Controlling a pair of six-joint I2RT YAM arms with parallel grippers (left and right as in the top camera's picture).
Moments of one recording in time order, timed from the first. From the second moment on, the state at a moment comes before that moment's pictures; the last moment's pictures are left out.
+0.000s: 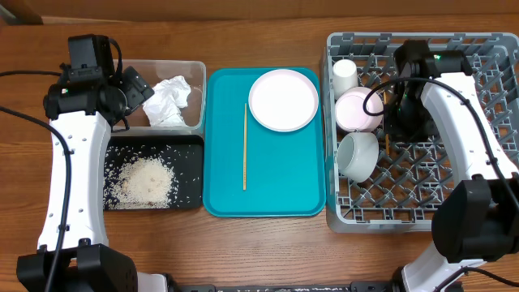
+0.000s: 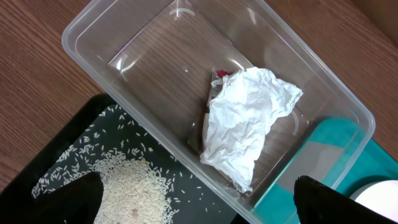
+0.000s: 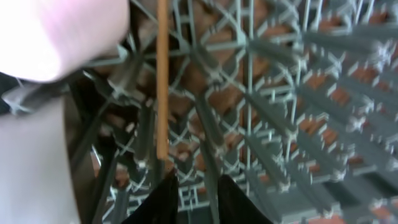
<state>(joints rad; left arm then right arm) 0.13 1.60 1.52 -0.98 -0.15 -0.60 0.04 1.84 1.63 -1.45 0.16 0.19</state>
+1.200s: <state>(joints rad) 0.13 1.60 1.52 -0.98 -0.15 -0.60 -0.04 1.84 1.44 -1.19 -0.06 0.21</state>
